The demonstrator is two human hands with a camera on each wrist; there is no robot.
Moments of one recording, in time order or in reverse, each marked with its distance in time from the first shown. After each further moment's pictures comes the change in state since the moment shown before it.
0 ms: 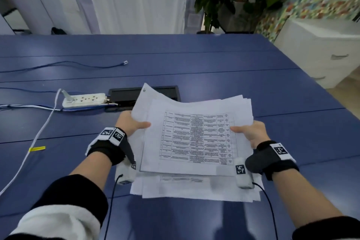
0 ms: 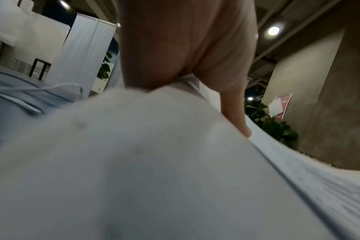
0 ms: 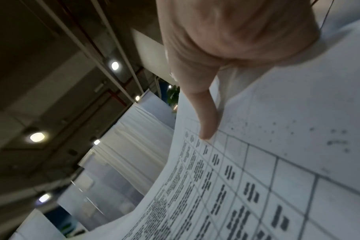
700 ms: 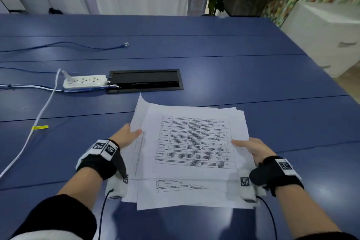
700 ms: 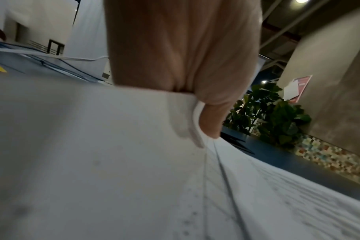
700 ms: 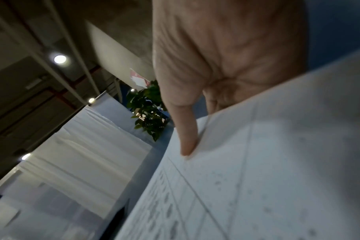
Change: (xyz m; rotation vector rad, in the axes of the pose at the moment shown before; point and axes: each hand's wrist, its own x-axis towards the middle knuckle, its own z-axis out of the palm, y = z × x) left_hand -0.052 -0.060 0.008 0.233 -0.230 -0.225; right_hand -0.029 0.087 -0.034 -0.078 -0.288 0.255
